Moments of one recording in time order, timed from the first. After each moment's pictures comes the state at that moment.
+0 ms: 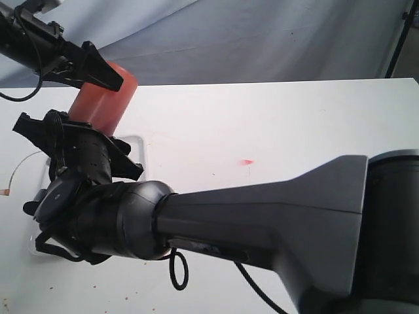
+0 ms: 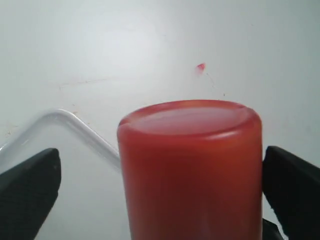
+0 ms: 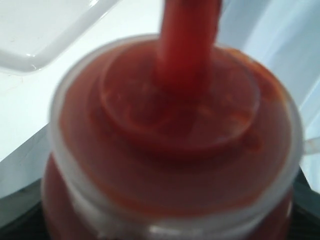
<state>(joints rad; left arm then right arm) 0.01 1.97 -1.68 -0.78 1.22 0.85 1.15 2.29 -1.71 -1.70 0.76 -0.38</state>
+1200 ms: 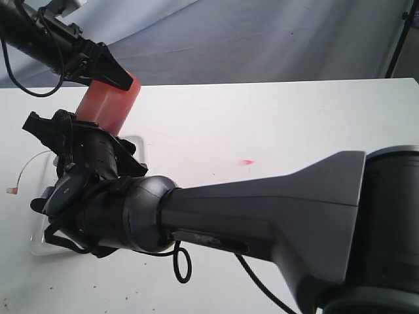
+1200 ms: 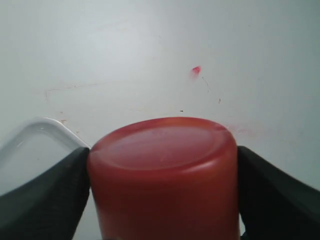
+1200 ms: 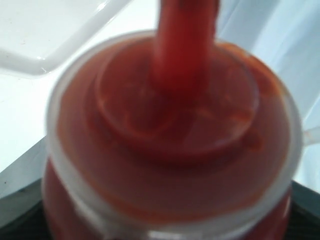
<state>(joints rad) -0.02 2.06 -1.78 -0.77 1.26 0.77 1.13 2.30 -1.71 -1.69 0.74 -0.38</state>
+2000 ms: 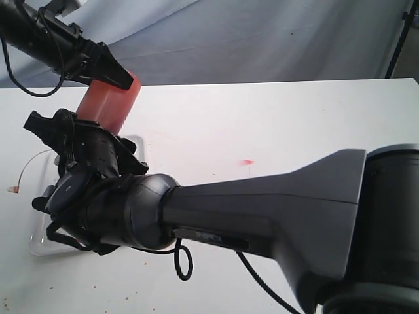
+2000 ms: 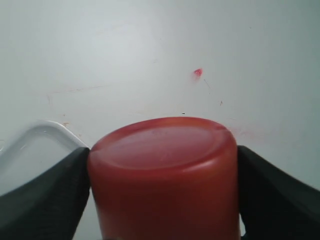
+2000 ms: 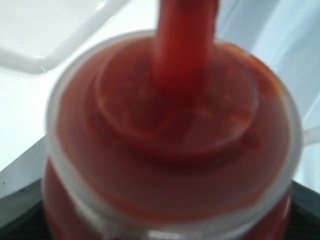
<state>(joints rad) -0.02 2.06 -1.78 -0.77 1.25 0.78 1.12 2.30 -1.71 -1.70 0.73 -0.38</state>
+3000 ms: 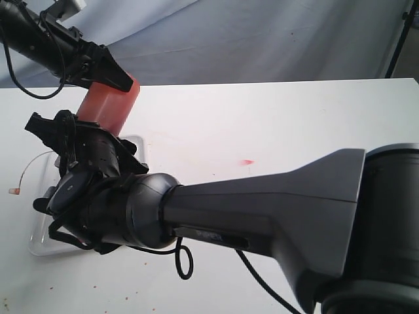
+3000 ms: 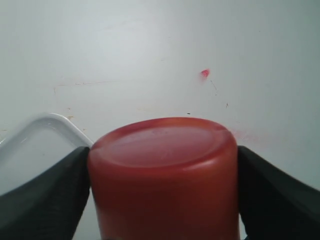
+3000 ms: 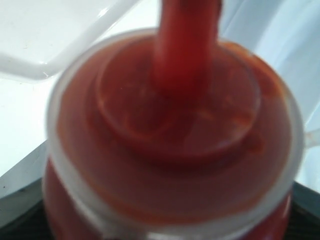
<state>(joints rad) -0.02 2.06 -1.76 -0.76 1.22 0.74 1.11 2.30 -1.71 -1.69 0.71 -0.38</state>
